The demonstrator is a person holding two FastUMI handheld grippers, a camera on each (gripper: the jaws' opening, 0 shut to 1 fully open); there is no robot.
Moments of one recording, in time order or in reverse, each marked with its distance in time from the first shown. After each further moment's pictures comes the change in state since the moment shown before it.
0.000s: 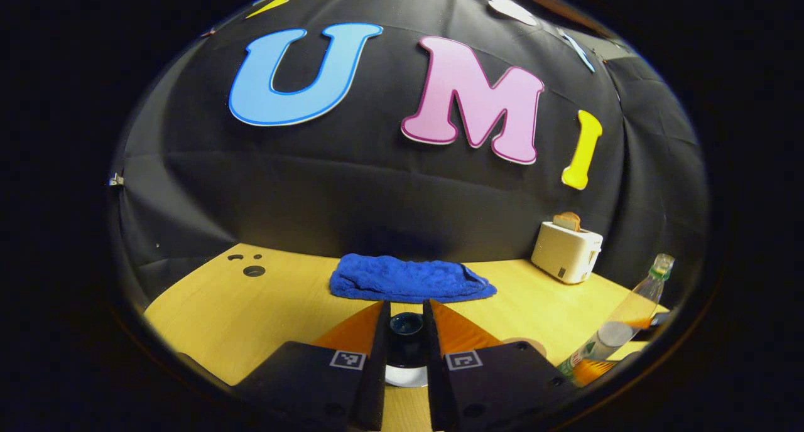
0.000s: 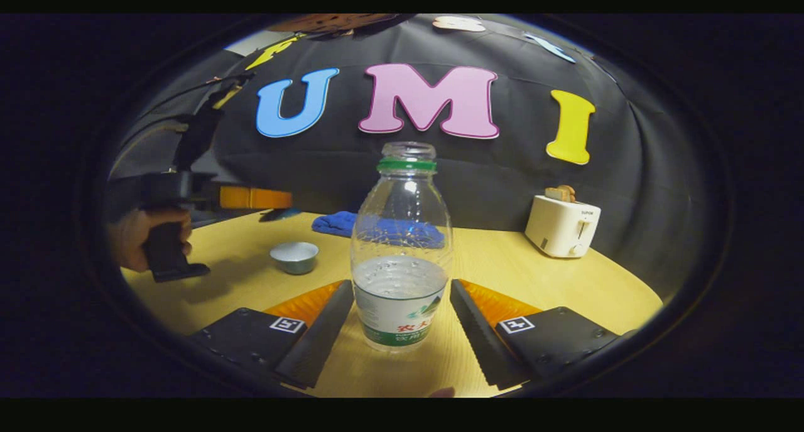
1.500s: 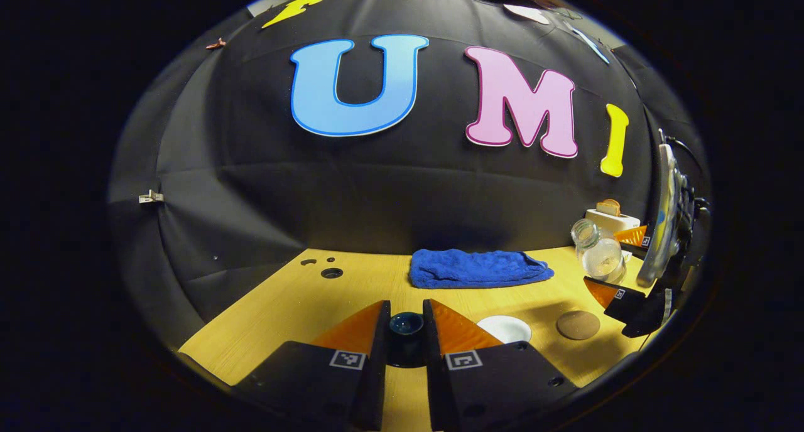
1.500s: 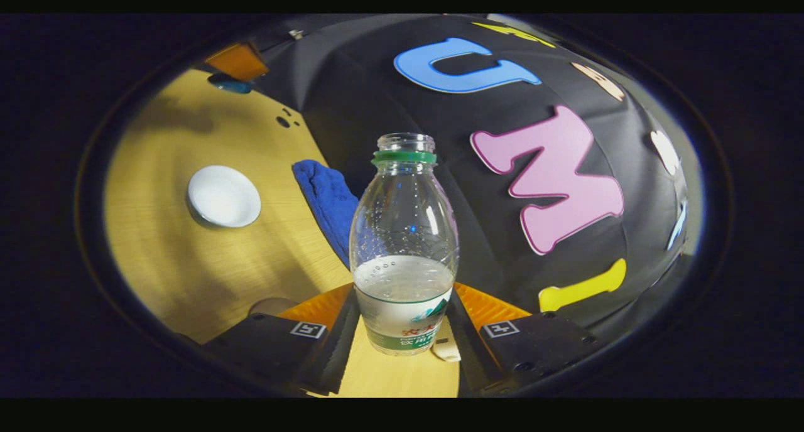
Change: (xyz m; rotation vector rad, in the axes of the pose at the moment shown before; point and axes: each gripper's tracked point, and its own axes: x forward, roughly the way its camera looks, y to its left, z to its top) left arm -0.060 0.103 -0.013 0.069 0.009 0.194; right arm 0.119 0.011 0.069 -1.042 -0.002 -0.125
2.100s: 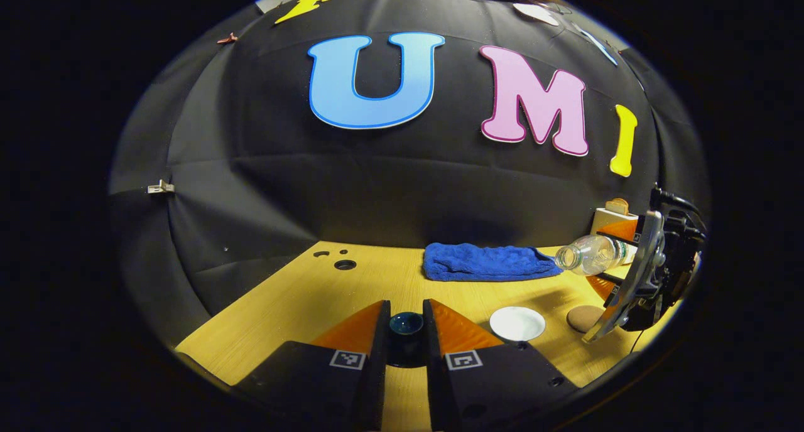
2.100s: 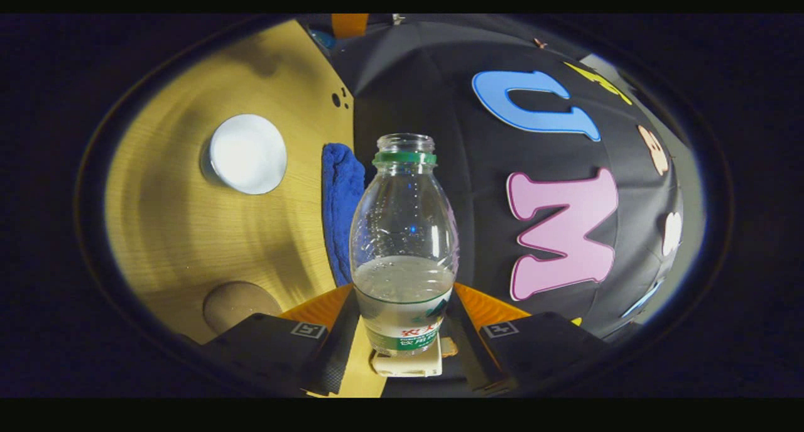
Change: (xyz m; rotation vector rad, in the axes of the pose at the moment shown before) left arm -0.007 0.020 -0.016 -0.014 0.015 0.039; right arm 0.013 0.014 0.011 -0.354 -0.077 -0.029
